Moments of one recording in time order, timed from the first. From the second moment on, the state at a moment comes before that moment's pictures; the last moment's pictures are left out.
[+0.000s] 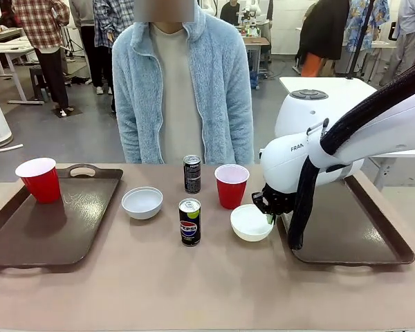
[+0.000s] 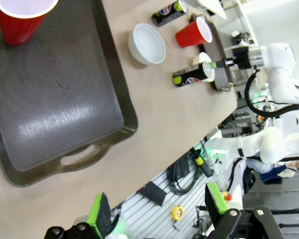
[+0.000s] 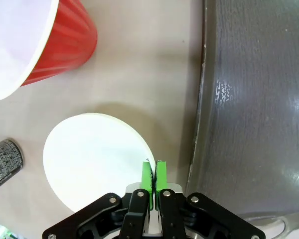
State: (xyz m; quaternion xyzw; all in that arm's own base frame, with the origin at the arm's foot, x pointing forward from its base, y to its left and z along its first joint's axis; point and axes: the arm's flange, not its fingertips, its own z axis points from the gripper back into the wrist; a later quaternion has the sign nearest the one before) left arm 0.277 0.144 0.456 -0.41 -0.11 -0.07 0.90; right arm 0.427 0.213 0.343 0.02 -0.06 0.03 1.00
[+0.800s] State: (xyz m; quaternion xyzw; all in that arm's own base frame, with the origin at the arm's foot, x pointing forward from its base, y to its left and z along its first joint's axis) left arm 0.277 0.144 0.456 -0.41 -0.11 -0.07 0.90; right arm 0.370 0.200 0.457 0.02 -0.06 0.02 1.00
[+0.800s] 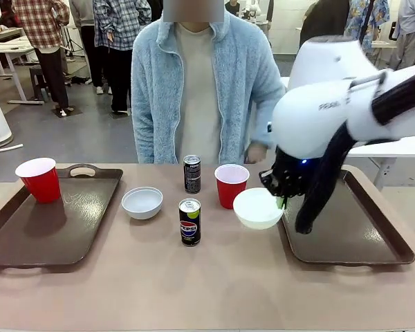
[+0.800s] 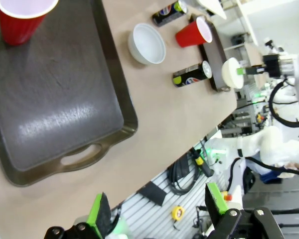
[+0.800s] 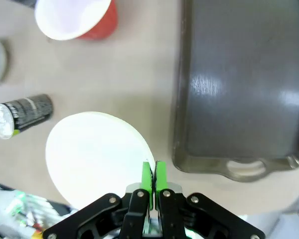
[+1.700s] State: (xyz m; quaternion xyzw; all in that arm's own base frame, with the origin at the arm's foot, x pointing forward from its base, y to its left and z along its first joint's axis) left arm 0.277 0.144 0.456 -0.41 -0.11 -0.07 0.90; right arm 0.405 0.031 0.473 0.04 -0.08 -0.08 0.99
